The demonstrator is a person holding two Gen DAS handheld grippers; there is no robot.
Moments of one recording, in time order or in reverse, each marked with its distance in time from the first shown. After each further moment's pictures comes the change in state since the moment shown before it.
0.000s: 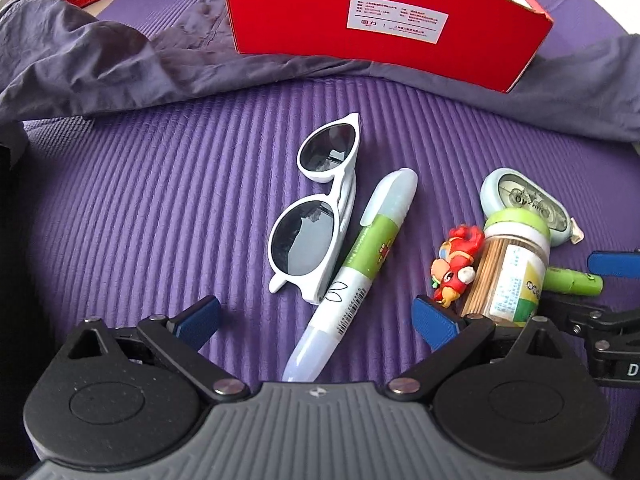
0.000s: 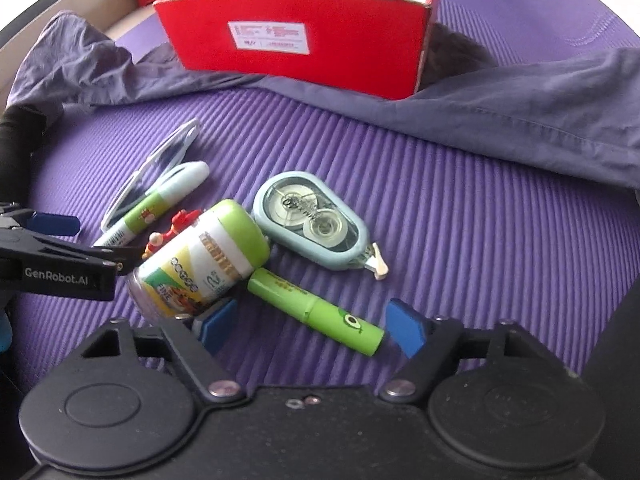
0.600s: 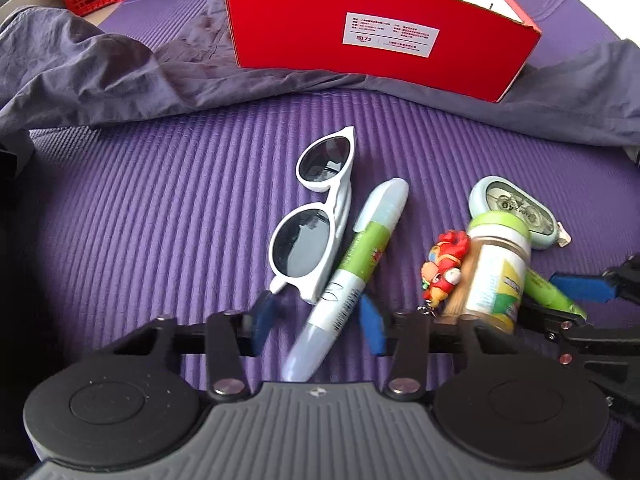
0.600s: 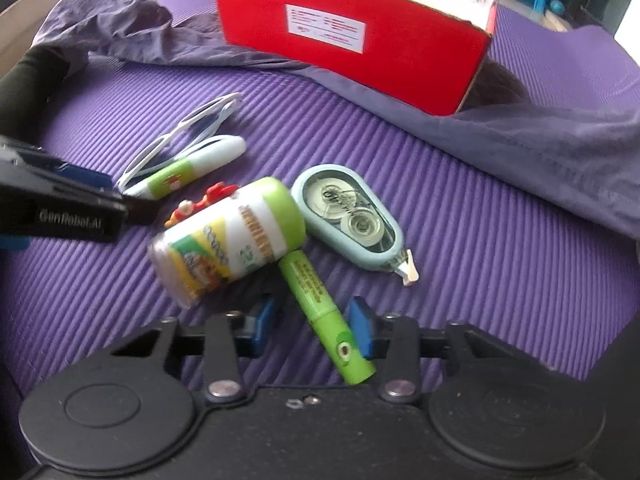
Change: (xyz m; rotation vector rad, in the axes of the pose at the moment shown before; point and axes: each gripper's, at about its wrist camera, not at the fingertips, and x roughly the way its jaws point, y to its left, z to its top) left arm -0.015 0.000 -0.001 -0.001 -0.021 -0.017; right arm 0.000 0.029 -0.008 -0.169 0.002 -0.051
